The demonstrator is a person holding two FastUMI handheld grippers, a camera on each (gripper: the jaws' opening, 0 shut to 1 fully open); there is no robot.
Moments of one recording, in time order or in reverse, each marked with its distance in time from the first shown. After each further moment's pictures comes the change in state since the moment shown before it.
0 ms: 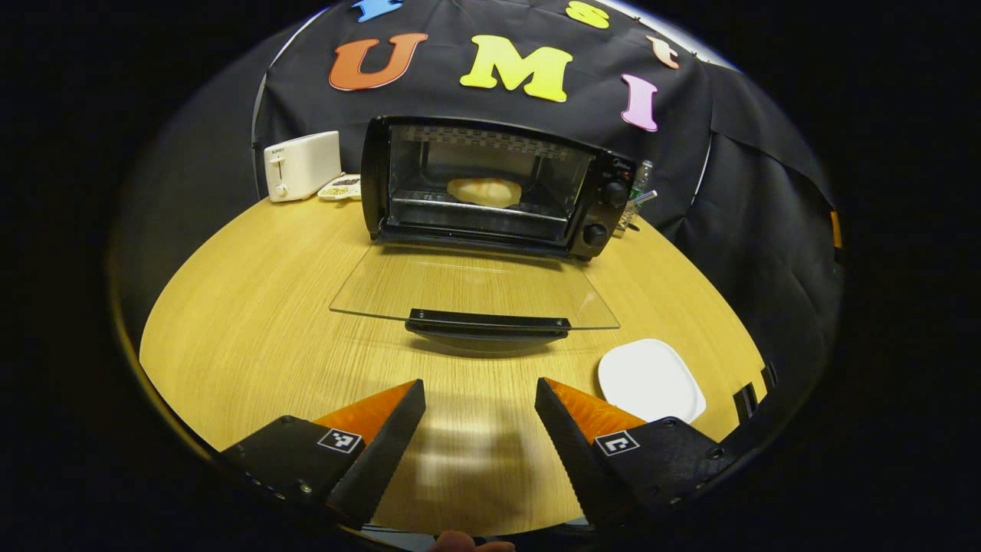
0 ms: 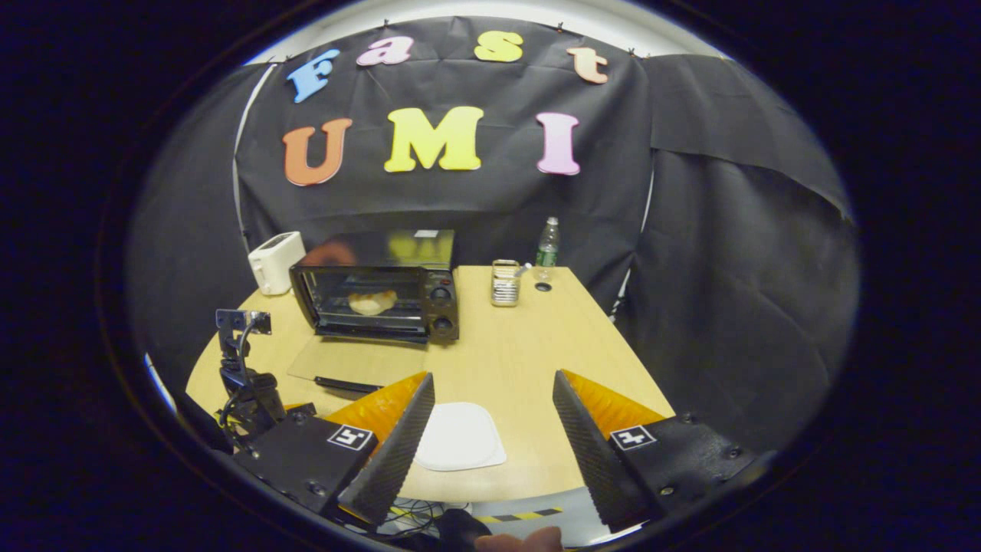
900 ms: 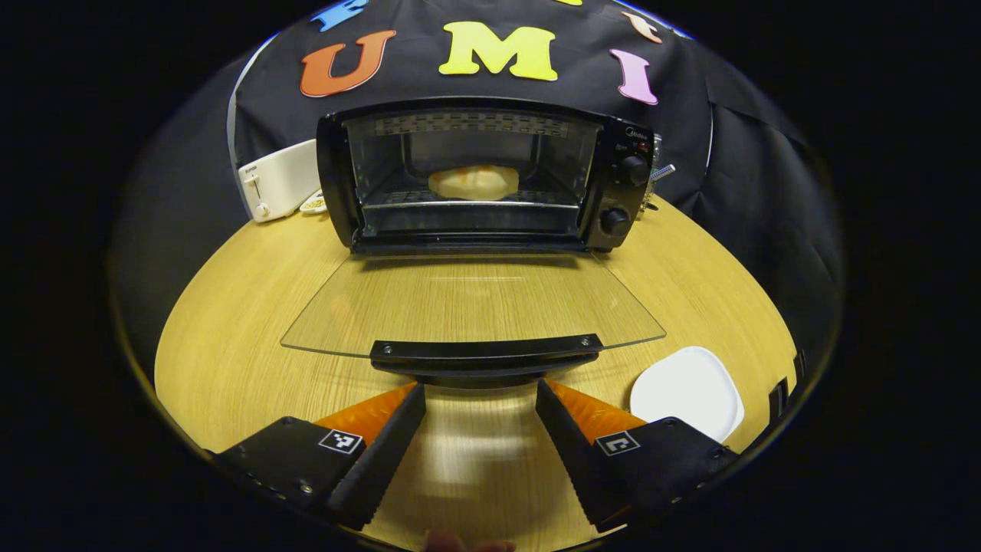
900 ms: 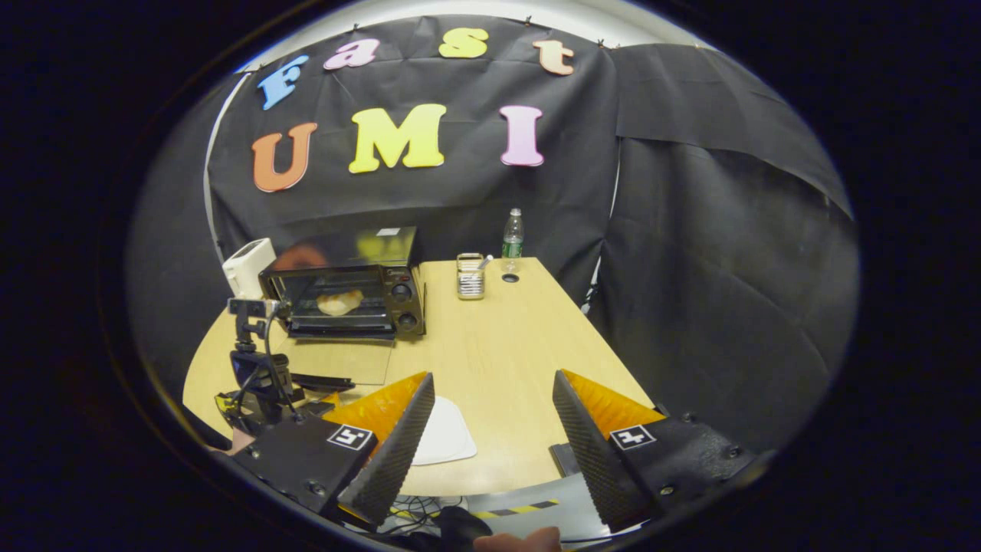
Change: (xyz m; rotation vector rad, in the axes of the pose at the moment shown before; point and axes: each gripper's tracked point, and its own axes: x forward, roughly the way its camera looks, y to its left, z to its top) left arm 0.029 -0.002 0.029 0.101 0.003 0.049; right arm -0.010 -0.032 0.002 0.048 0.008 -0.069
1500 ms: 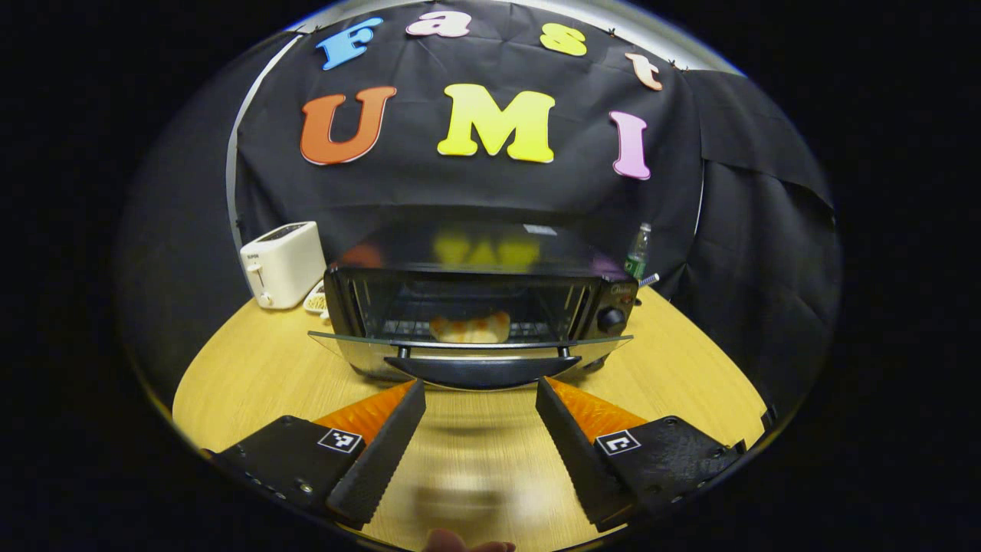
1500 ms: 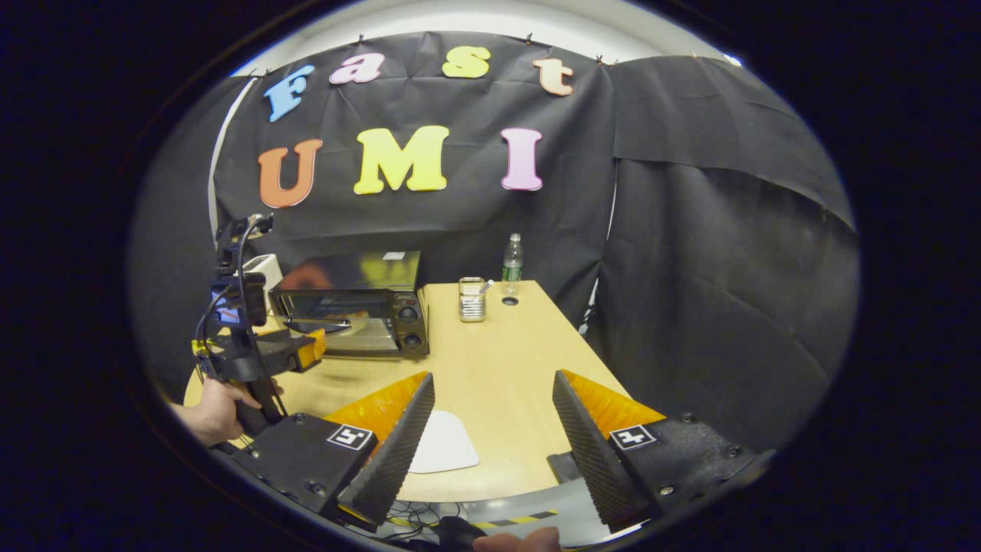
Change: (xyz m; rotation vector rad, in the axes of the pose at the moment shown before) left arm -0.036 0.003 0.158 -0.015 -0.295 -0.032; right arm -0.029 0.005 0.027 -0.001 -0.098 -0.003
